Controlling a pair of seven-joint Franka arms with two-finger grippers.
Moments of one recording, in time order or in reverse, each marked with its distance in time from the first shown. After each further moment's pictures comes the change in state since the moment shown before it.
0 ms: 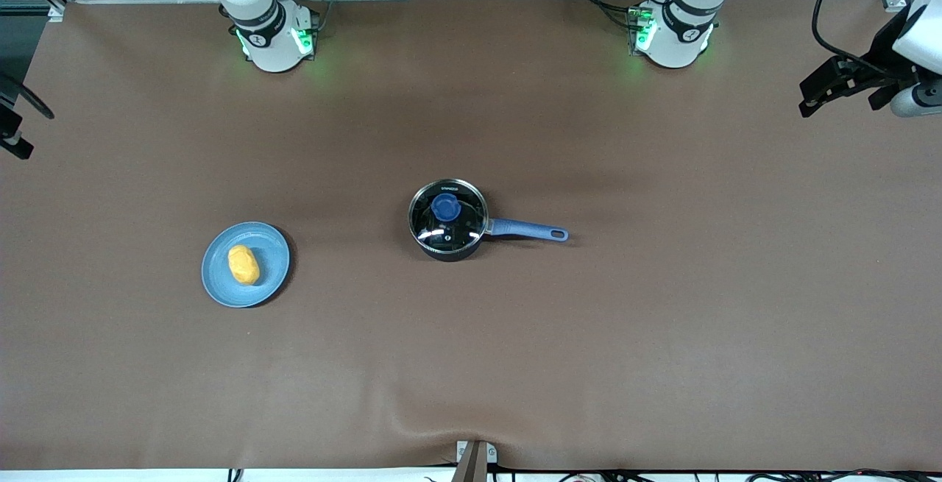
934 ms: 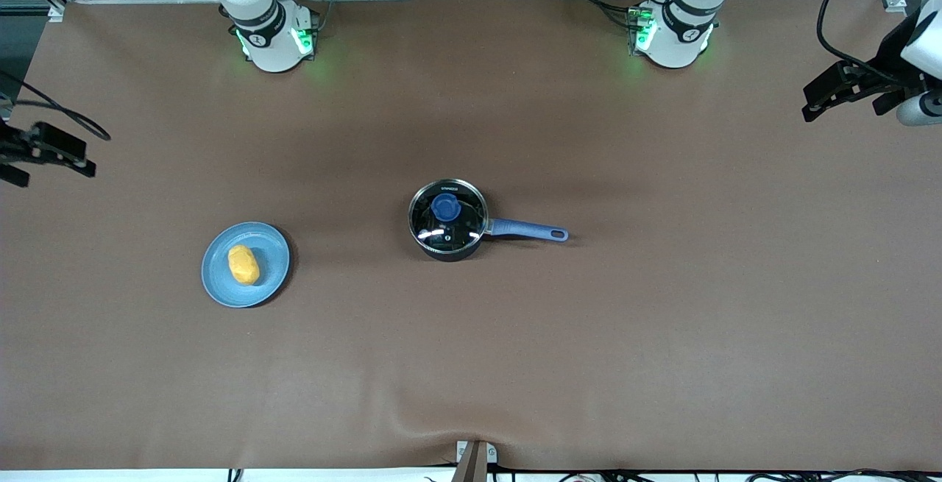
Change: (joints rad) left arm -0.006 0.067 -0.007 0.104 0.000 -0.041 0.000; right arm 0.030 0.114 0.020 -0.035 0.001 -0.031 -0.101
